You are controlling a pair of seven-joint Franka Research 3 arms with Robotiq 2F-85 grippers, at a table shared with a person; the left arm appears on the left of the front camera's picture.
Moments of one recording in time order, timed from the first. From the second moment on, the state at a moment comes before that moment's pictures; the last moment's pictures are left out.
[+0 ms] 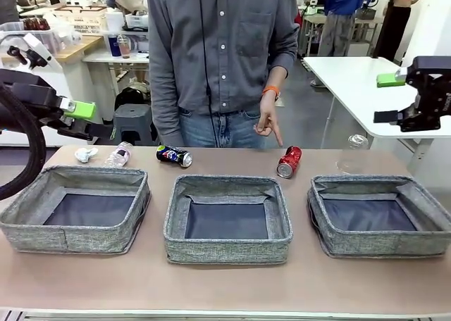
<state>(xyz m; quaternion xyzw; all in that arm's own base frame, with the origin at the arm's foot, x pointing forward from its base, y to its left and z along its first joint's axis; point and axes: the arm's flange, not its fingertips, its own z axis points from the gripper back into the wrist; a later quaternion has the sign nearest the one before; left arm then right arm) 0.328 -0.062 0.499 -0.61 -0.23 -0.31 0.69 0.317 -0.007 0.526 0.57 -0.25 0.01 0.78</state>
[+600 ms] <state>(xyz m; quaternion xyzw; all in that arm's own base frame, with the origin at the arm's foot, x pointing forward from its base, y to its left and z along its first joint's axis) 0.328 -0.062 0.499 -0.61 -0.23 -0.31 0.69 0.320 -0.009 0.524 0.57 -0.24 -0.01 0.79</state>
